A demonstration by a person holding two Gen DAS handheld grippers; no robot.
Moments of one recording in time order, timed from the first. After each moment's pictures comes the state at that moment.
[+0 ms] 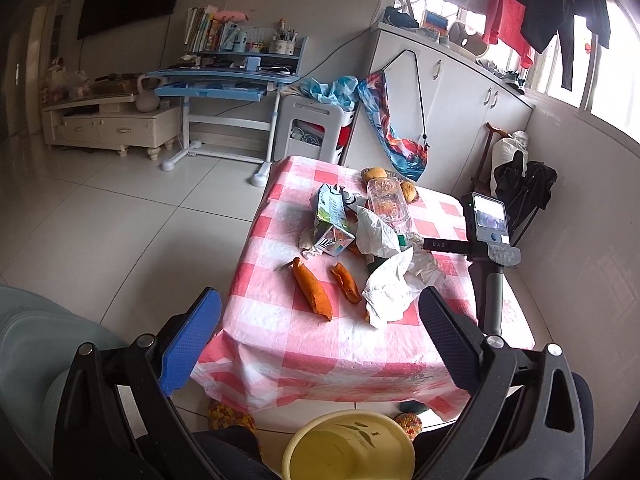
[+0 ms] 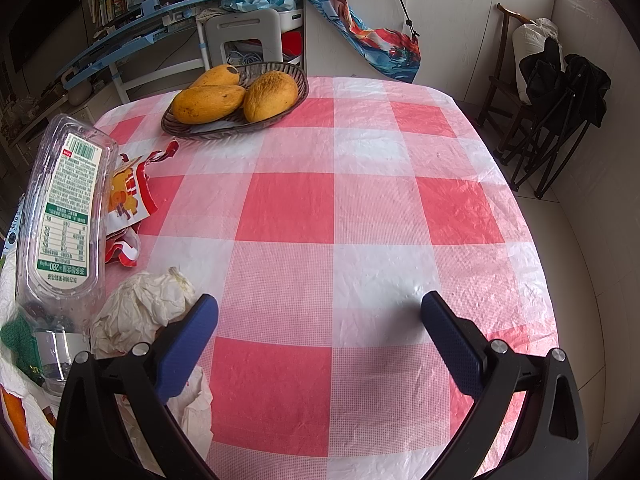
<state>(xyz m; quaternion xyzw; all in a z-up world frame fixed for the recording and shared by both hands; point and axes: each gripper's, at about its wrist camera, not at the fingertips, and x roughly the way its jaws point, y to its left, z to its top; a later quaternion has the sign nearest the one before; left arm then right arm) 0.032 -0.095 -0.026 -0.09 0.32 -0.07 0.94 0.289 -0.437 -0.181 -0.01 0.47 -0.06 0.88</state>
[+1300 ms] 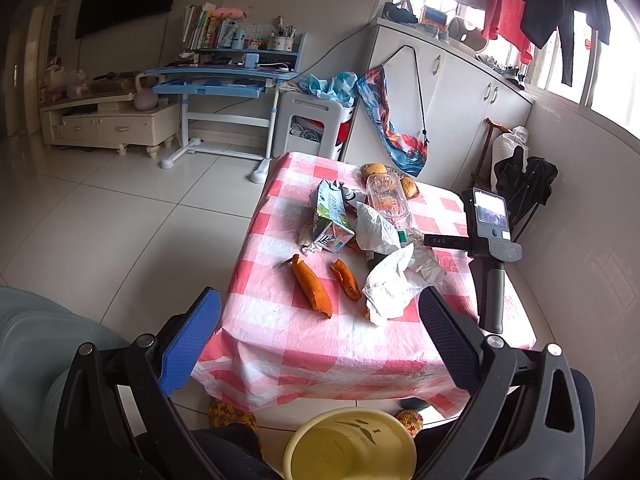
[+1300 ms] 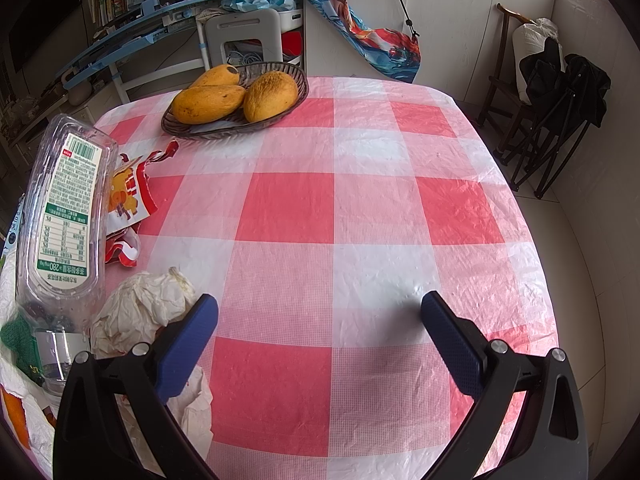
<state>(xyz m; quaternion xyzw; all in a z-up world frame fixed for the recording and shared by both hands) 0.033 -0.093 -0.028 -0.09 0.32 -0.07 0.94 0.288 -0.438 -0.181 0.00 0.47 -0.06 0.88</state>
